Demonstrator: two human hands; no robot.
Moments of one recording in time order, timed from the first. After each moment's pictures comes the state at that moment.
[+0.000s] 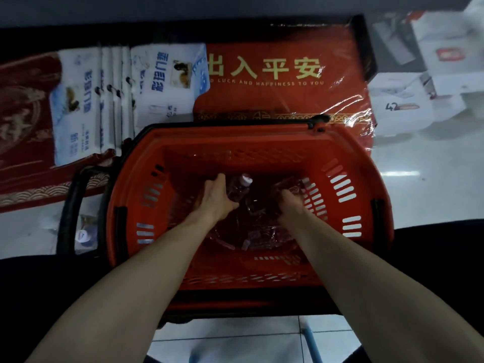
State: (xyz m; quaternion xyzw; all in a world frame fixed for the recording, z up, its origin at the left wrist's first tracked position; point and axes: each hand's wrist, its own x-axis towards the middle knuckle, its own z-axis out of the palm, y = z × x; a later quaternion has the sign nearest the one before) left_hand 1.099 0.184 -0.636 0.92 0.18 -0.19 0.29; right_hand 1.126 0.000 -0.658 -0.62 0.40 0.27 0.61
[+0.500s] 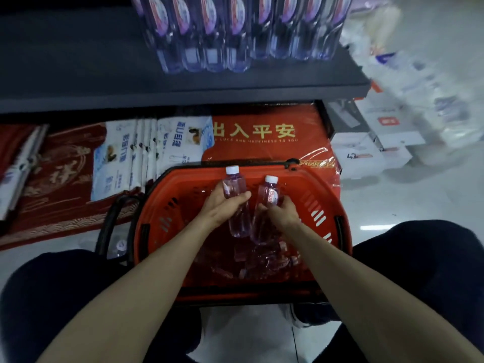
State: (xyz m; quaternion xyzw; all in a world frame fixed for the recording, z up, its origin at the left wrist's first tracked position) left_hand 1.094 0.168 -0.536 0.82 0.18 -0.09 0.54; right_hand 1.099 -0.012 -0.550 -0.76 0.20 0.17 0.59
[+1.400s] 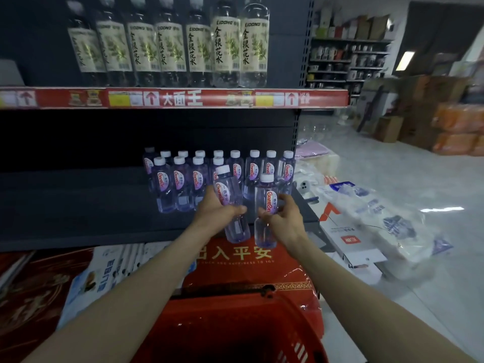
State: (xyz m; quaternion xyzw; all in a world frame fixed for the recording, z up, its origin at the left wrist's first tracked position) left_hand 1.200 0.134 -0.266 0.81 0.06 0.08 0.57; right_hand 1.215 -0.050 -0.298 -0.79 -0.04 -0.09 0.60
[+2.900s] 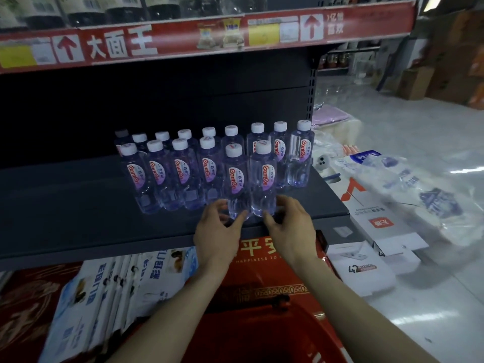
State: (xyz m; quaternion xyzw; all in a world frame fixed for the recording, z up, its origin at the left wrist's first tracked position) left_hand 1.281 0.120 -0.385 0.86 0.12 0.27 0.41; right_hand 1.307 -0.040 -0.395 -0.88 -0.05 -0.22 0.42
